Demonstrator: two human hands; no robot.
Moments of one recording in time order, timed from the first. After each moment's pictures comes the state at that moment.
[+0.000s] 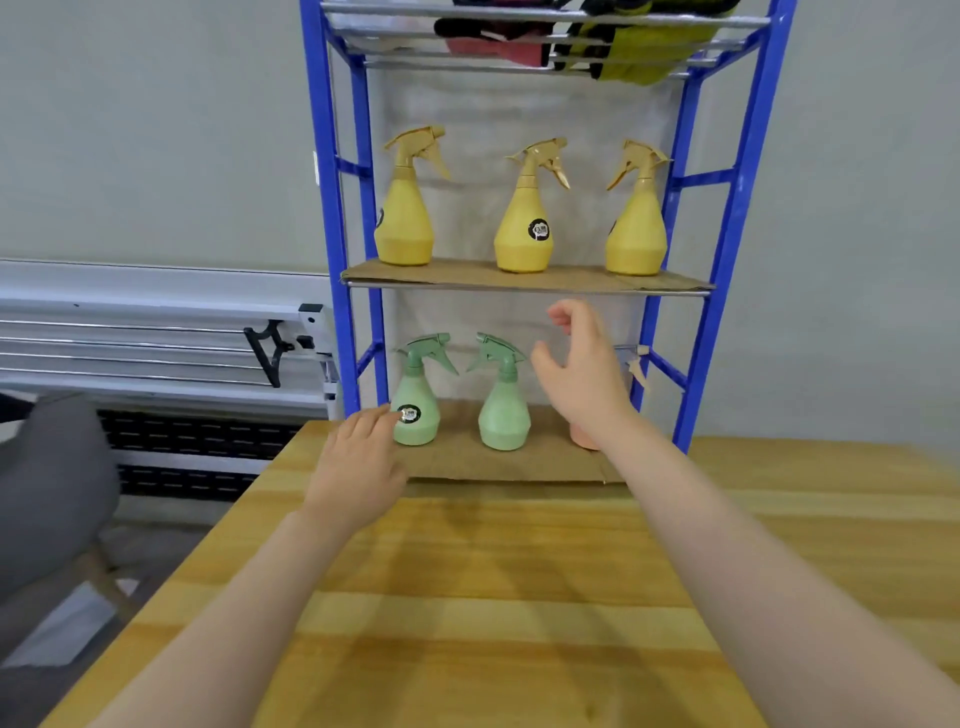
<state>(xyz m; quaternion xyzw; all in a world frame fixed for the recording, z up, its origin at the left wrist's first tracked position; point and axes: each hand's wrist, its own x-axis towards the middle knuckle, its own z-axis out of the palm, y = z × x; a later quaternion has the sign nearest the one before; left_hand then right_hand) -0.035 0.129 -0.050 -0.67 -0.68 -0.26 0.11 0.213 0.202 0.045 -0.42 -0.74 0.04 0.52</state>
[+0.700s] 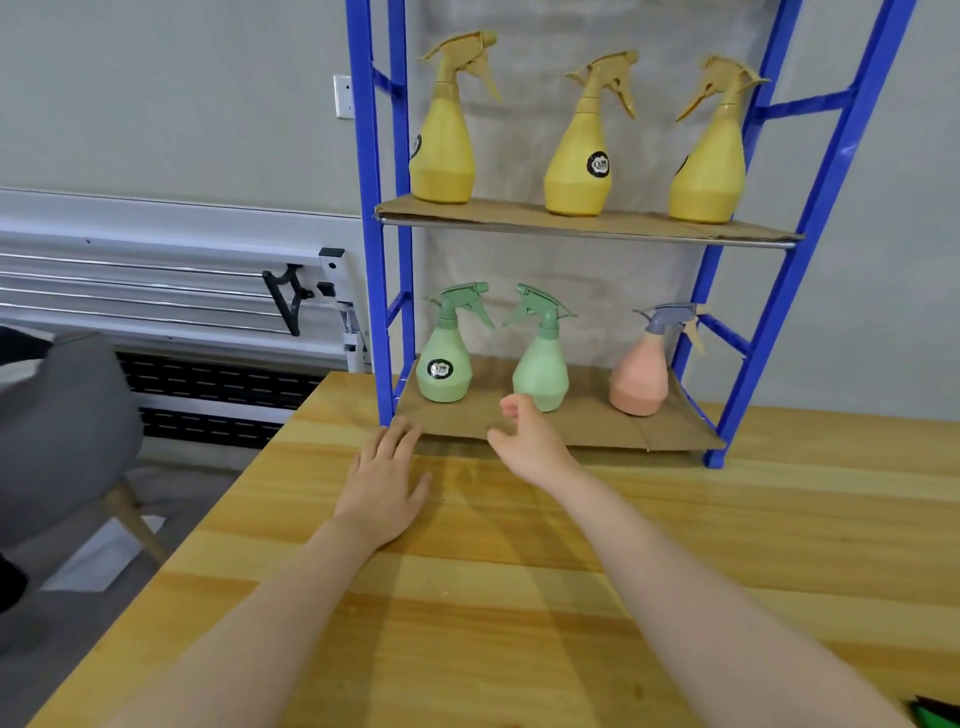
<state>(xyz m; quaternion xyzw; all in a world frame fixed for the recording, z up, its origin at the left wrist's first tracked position) -0.064 0.143 -0.150 -0.66 -0.71 -0.22 0.01 0.131 0.216 -0.089 -0.51 -0.75 0.29 0.29</state>
